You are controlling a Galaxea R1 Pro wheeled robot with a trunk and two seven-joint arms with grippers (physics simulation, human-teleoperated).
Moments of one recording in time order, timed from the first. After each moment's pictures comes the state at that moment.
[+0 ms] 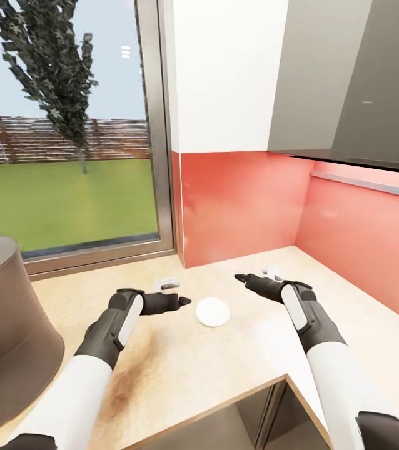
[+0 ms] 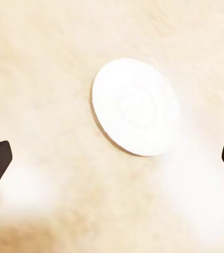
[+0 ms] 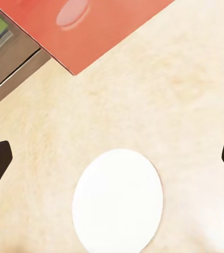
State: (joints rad) left arm -0.76 -0.12 -0.03 -0.93 0.18 0.86 -0.26; right arm -0.82 0.02 -0.12 -0.85 -0.39 0.68 0.18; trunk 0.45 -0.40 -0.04
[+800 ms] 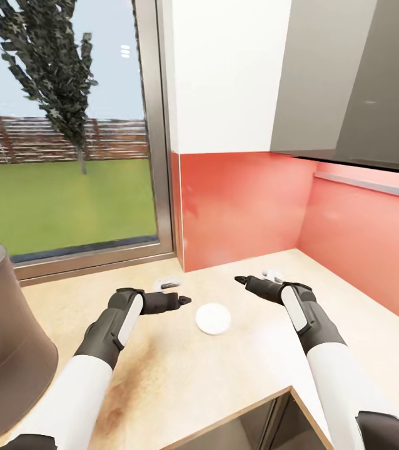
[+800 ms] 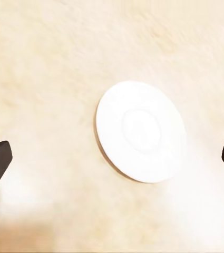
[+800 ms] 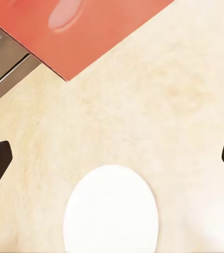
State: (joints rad) left arm -0.76 -0.12 -0.03 -0.94 0.18 0.86 -0.27; right arm -0.82 0.02 -0.12 -0.83 -0.38 0.68 0.18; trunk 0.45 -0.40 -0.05
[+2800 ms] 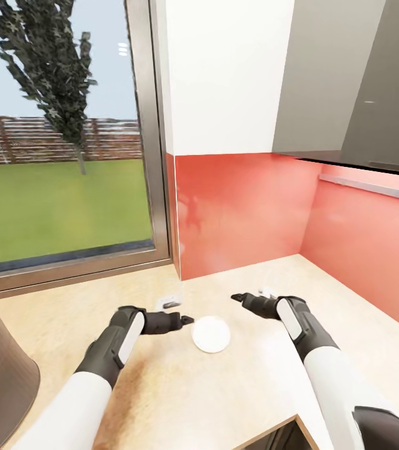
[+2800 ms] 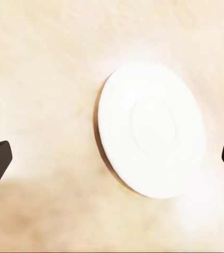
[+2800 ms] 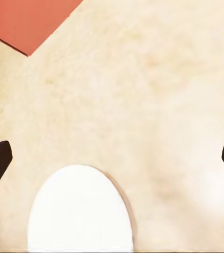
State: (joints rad) left arm -0.69 -0.12 -0.03 -0.88 0.24 0.87 -0.27; right arm -0.82 0.02 -0.12 -0.66 -0.39 0.68 0.19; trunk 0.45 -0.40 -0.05
